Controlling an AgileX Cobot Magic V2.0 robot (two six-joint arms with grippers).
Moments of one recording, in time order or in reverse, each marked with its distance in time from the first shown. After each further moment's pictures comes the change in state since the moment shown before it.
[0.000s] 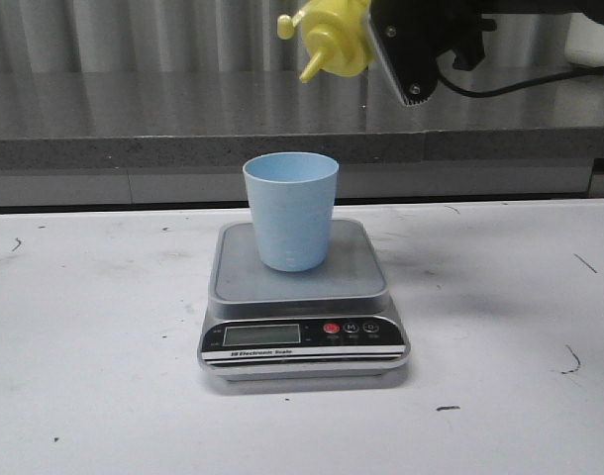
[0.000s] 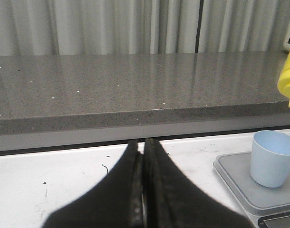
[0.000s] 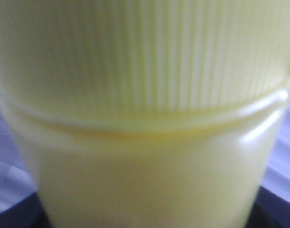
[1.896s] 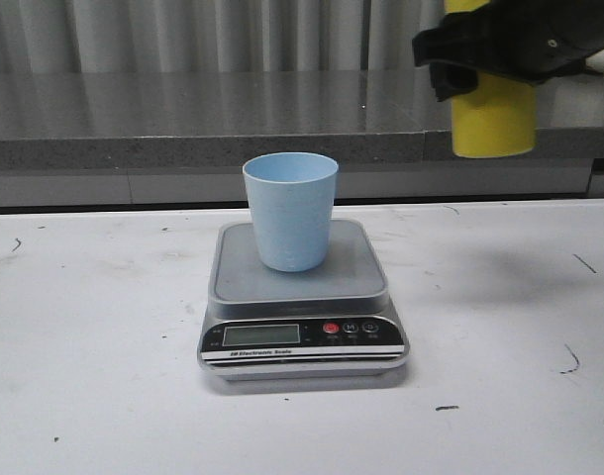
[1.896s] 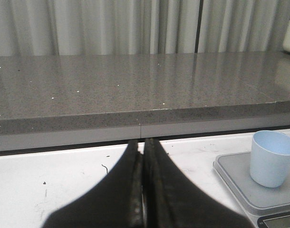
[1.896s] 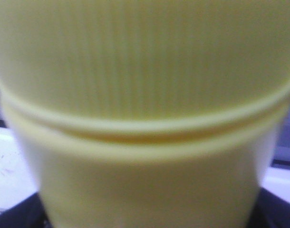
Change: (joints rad) left arm 0.000 0.000 0.000 0.000 0.000 0.000; right arm 0.031 -0.162 0.193 0.905 0.286 1.289
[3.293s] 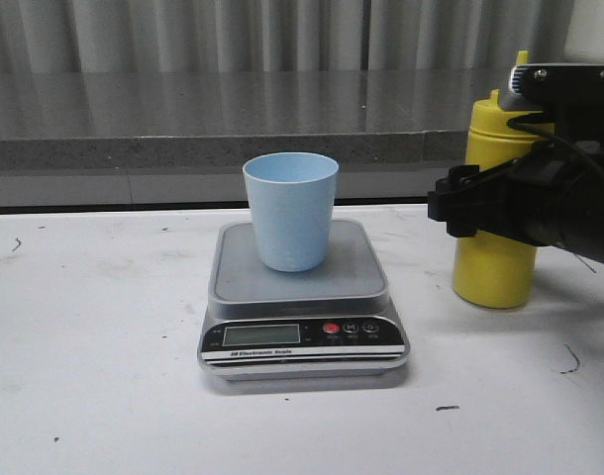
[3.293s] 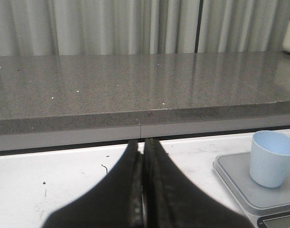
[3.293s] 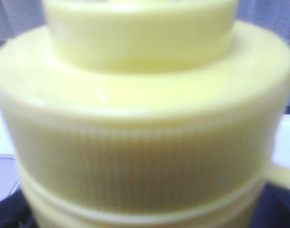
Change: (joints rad) left arm 0.000 0.000 0.000 -0.002 0.000 0.000; right arm 0.018 0.324 0.311 -0.394 -0.717 0.578
